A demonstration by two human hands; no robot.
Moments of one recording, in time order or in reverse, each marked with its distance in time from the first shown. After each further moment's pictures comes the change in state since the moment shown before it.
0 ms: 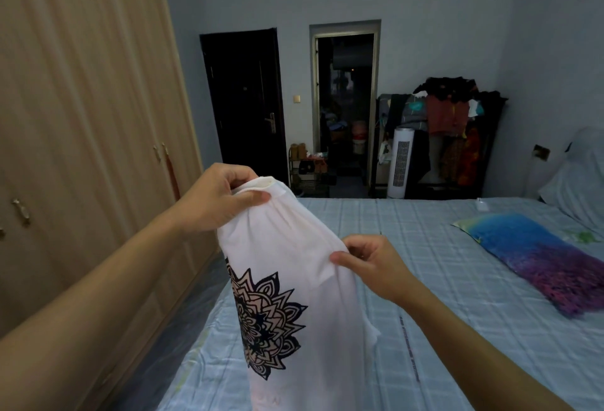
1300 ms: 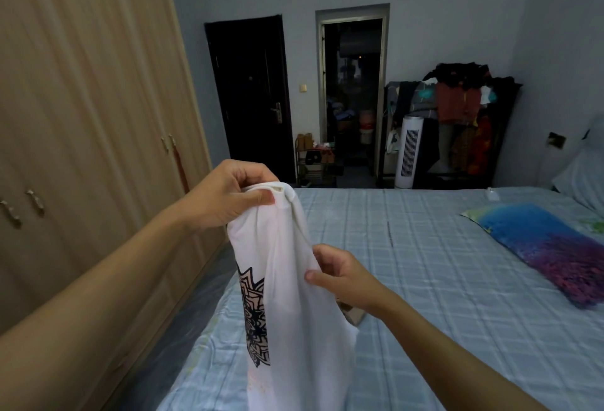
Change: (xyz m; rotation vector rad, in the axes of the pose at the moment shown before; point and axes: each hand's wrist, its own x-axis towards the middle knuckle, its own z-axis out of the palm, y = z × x) left_hand -0.006 -0.006 0.001 -0.145 -0.187 0.098; right_hand -0.006 0.020 0.052 0.153 -0.195 0.196
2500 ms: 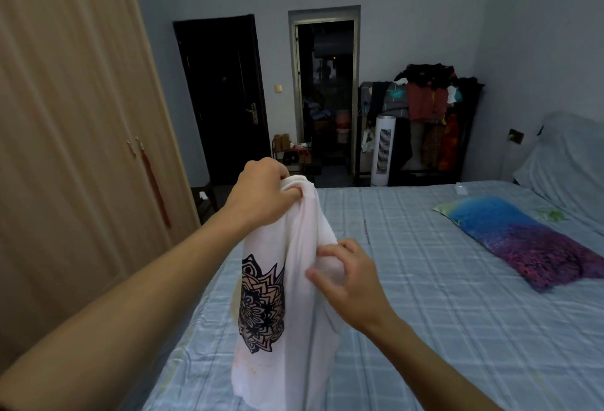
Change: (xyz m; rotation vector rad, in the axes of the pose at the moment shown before) left_hand 0.066 0.020 0.082 0.534 0.236 -0.129; right_hand -0.036 0.006 -0.020 -0.522 0.561 -0.220
